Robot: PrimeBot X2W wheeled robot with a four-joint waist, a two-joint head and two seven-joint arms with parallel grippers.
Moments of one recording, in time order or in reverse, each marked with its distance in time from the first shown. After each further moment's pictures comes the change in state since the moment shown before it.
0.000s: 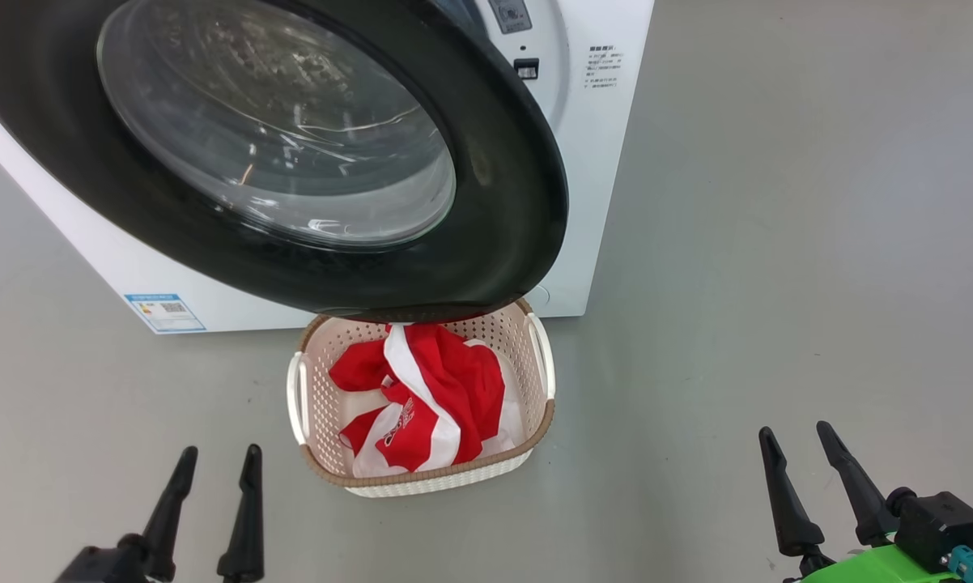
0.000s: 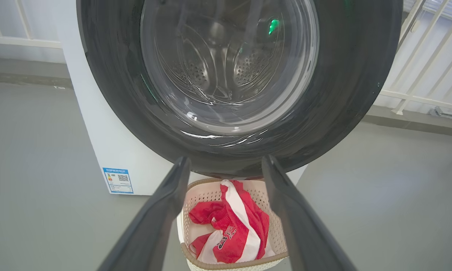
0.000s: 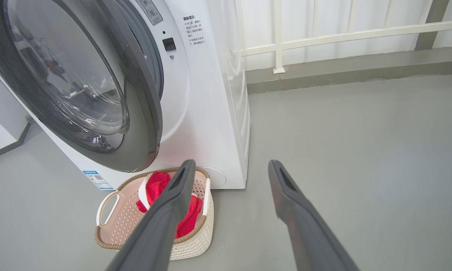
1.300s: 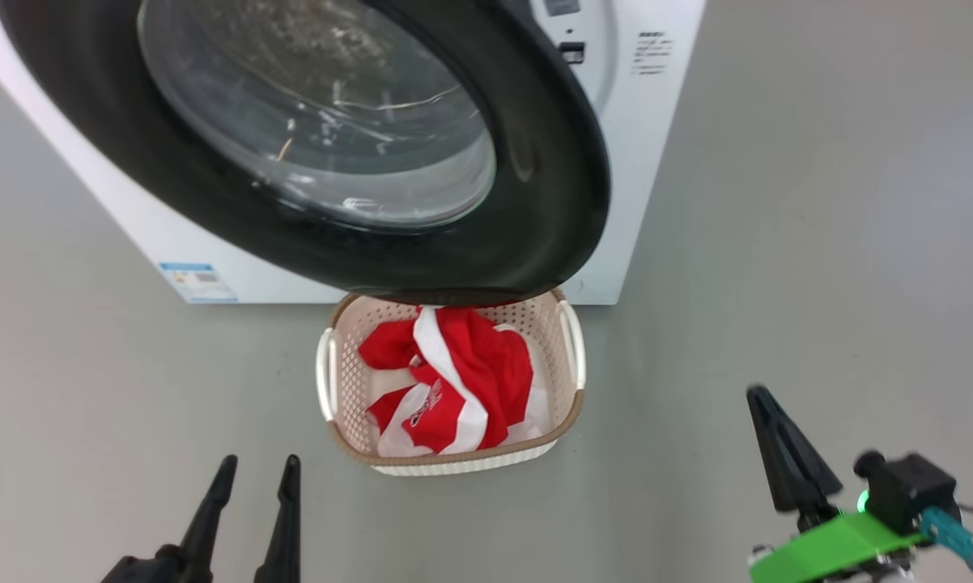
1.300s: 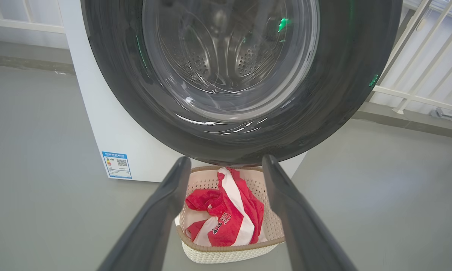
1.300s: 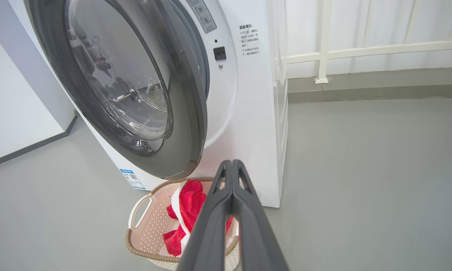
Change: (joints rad) left arm 0.033 -0.037 -0.044 -0.036 0.021 0.000 0.000; right arm -0.073 -0.024 0.086 -0.021 0.011 0.000 0.000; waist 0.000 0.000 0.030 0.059
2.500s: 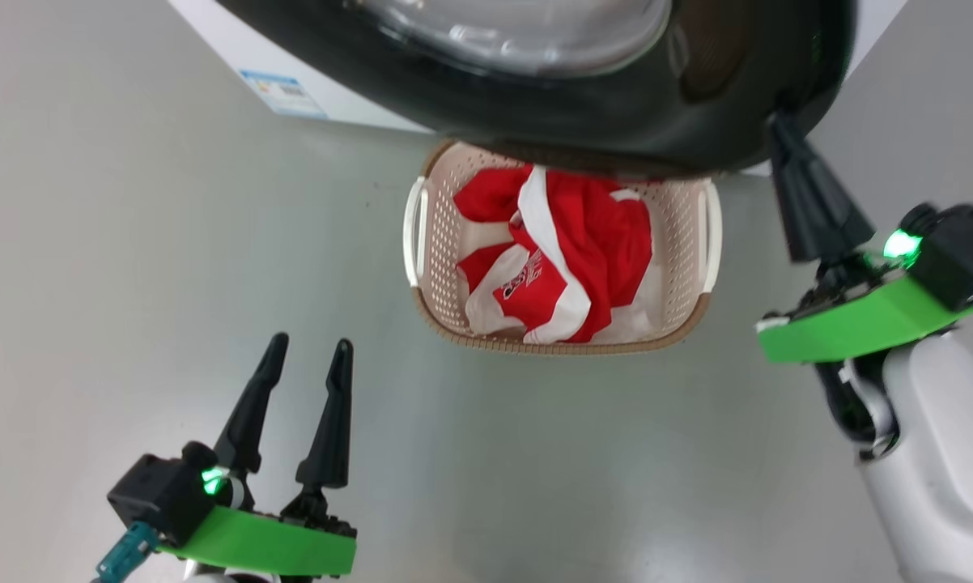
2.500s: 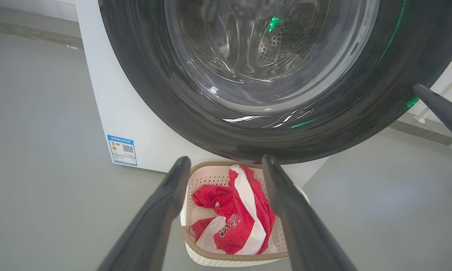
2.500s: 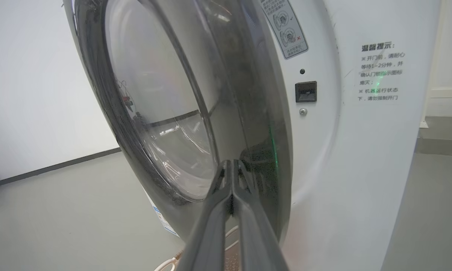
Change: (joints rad) left arm -0.195 -0.007 -0.117 -0.054 -0.100 0.000 0.000; right arm -0.482 -0.088 0.072 0.015 0.014 0.001 0.000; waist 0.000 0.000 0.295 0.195
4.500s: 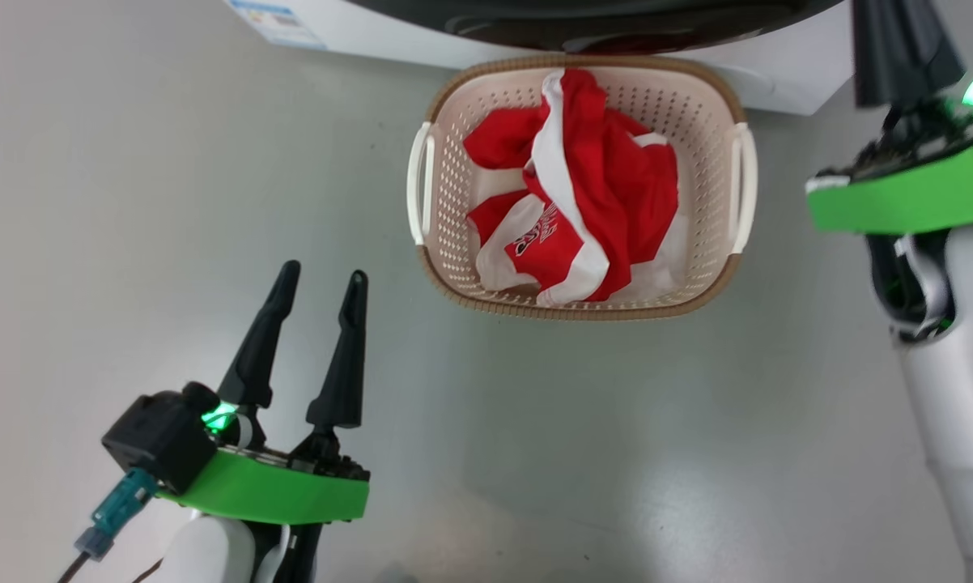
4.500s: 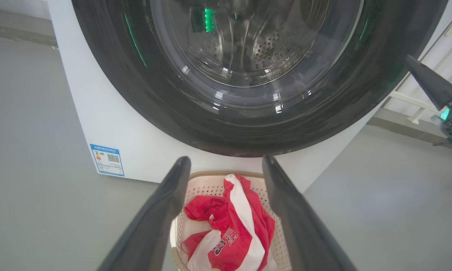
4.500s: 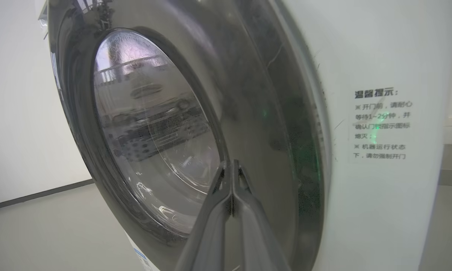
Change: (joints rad) left arm -0.133 -0.007 -0.043 -0.020 -0.030 0.003 -0.003; right arm -0.264 -0.028 -0.042 0.011 0.013 0.007 -0.001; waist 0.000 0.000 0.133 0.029
